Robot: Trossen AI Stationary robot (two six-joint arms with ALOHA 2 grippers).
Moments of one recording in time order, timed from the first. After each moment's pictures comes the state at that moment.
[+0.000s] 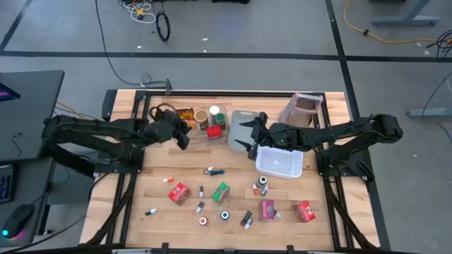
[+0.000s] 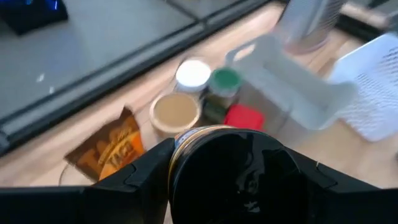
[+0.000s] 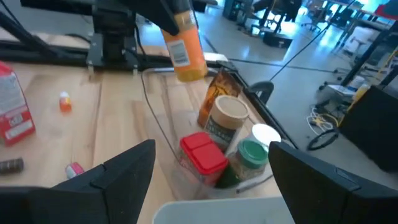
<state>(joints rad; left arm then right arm) 0.00 0.98 0.79 -0.53 -0.60 -0.56 0.01 1.37 0.77 0.29 0.33 -0.13</state>
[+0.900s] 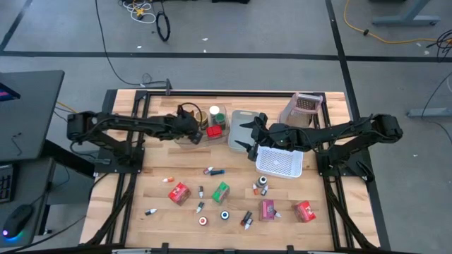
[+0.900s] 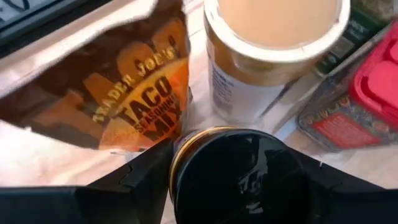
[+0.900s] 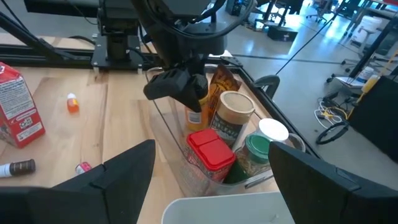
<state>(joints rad) 0.23 1.39 0.75 -0.44 -0.48 -0.65 0.01 1.37 0.77 0.27 0.32 -0.09</state>
